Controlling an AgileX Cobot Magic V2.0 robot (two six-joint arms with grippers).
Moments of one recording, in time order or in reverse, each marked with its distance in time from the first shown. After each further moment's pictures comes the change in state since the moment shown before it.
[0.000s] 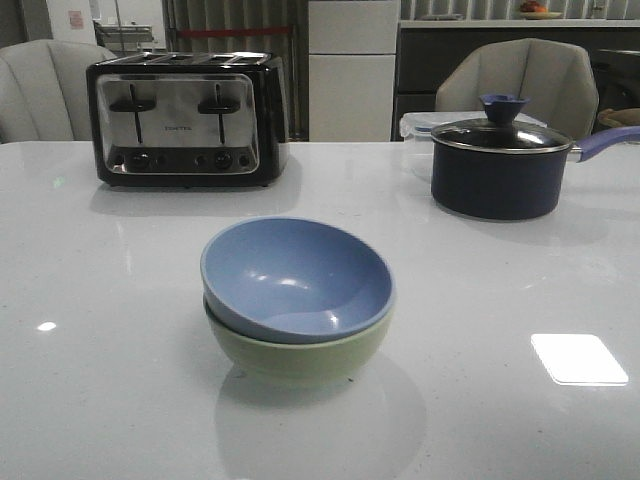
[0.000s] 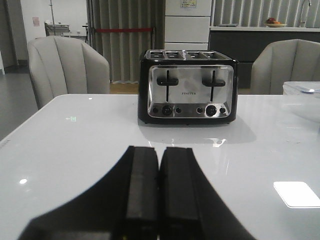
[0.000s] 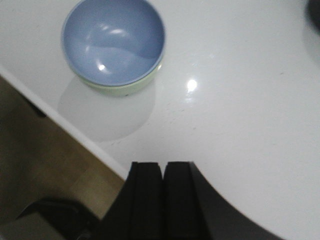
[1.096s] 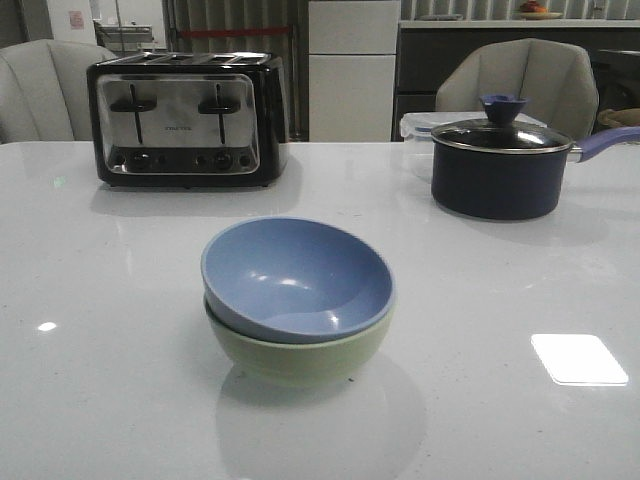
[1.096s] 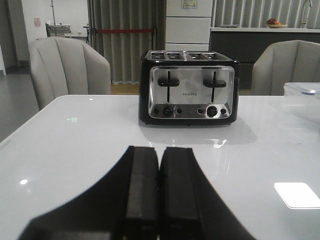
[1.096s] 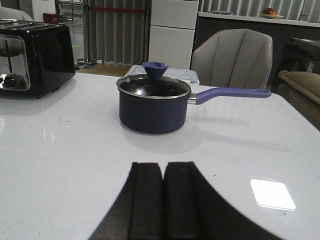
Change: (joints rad) left arm 0.000 0.000 0.000 0.000 -0.003 0.000; right arm -0.419 -0.609 0.593 -0.015 -0.609 0.000
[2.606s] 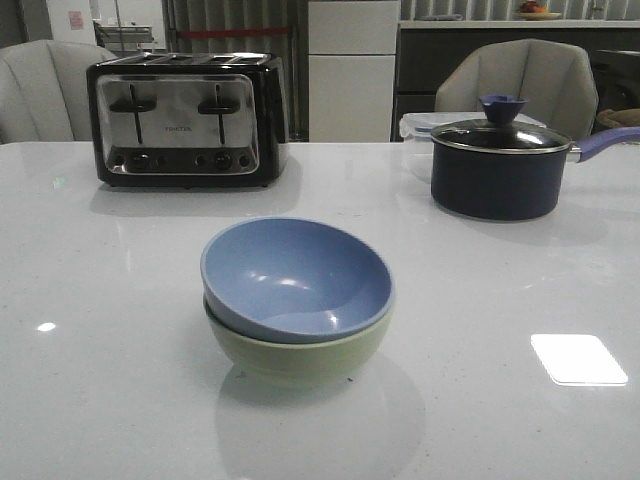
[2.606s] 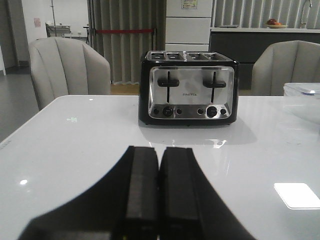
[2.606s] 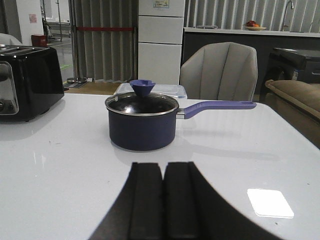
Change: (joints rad) left arm 0.004 0.000 0.000 0.000 0.000 0.000; right arm -0.038 0.000 0.000 -0.109 -0.058 0.153
